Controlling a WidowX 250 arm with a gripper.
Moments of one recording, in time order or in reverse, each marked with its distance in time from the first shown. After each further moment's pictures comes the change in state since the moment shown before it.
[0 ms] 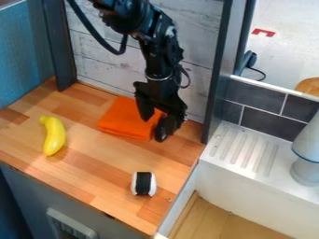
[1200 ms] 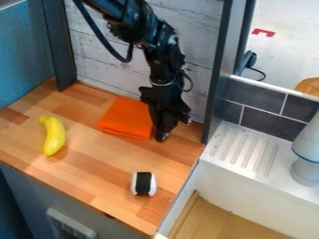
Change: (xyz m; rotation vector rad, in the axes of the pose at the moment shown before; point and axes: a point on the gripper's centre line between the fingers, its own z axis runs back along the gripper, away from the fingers) arm 0.011 0.003 -0.020 -0.023 -0.015 0.015
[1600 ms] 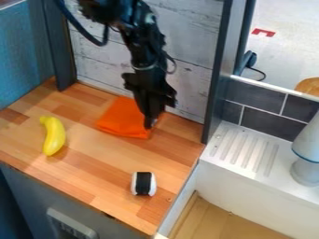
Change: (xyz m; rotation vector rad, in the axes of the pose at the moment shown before) arm -0.005 0.026 0.033 -0.005 -0.072 0.098
